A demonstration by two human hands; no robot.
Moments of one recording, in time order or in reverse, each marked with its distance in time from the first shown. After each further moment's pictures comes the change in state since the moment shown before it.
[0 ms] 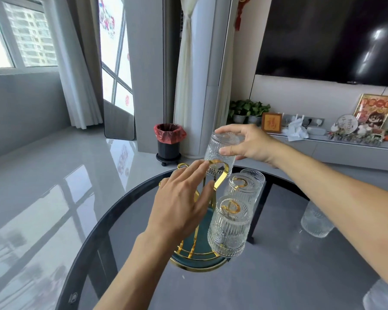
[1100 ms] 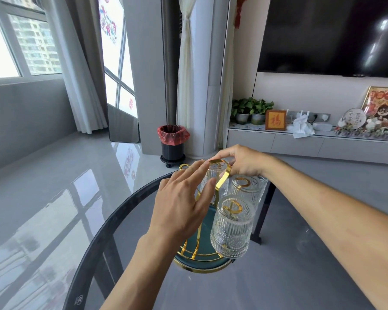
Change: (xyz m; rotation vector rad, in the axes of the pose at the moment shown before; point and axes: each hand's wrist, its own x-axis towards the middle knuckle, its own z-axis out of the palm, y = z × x) left_hand 0.001 0.000 0.006 0.021 0.017 -0.027; right_hand 0.010 0.031 0.029 -0.128 -0.251 0.150
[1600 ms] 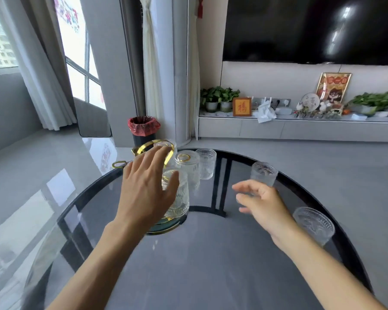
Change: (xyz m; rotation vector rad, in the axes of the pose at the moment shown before) left_hand -0.035 0.073 0.002 0.159 0.070 0.106; right_hand -0.240 0.065 0.052 0.548 0.556 0.241
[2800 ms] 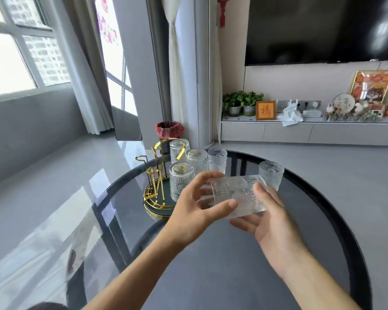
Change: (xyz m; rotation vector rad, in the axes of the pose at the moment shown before) left_hand -0.065 0.102 -0.009 -1.136 -0.298 -0.303; right_hand -0.078 -0.006 -0.020 0.890 -0.184 0.081
